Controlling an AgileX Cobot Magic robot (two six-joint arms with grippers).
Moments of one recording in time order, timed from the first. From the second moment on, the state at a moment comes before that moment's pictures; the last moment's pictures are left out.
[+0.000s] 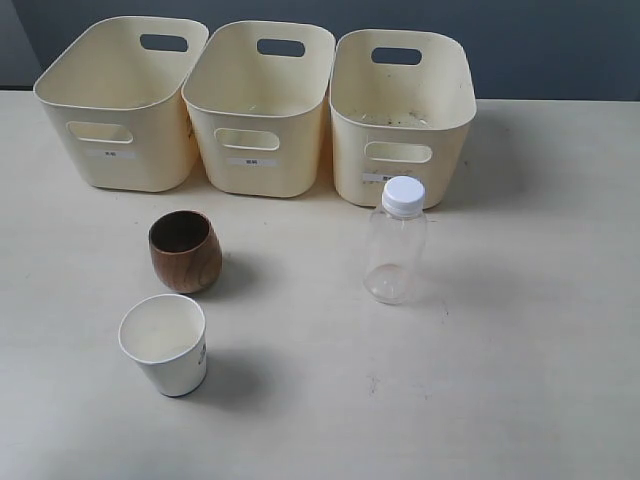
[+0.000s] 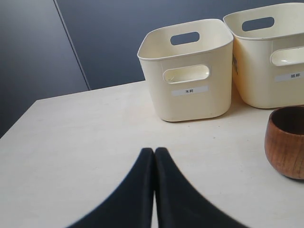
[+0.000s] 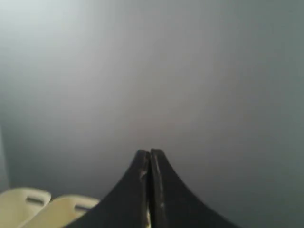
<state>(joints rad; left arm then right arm) 0.00 0.00 0.00 0.08 0.24 0.09 -0.02 0.64 -1.16 0.45 0.54 -0.36</state>
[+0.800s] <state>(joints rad) 0.00 0.00 0.00 0.08 0.24 0.09 0.50 1.26 -1.29 0.16 1.01 -0.41</state>
